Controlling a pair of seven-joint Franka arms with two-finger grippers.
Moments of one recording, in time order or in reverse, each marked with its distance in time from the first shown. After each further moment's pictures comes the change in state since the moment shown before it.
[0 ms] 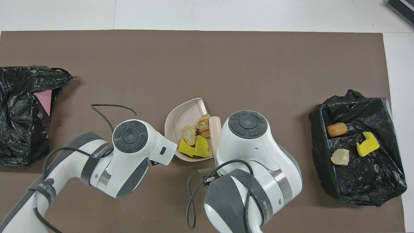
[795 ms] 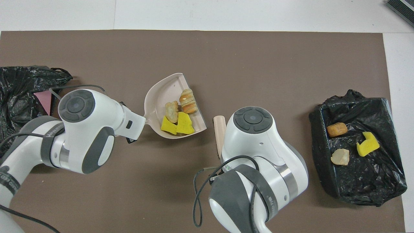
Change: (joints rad) left arm 0.268 0.037 0.006 0.219 -0.159 -0.102 0.307; right arm -0.009 -0.012 0.001 -0.016 -0.023 -0.043 -0.014
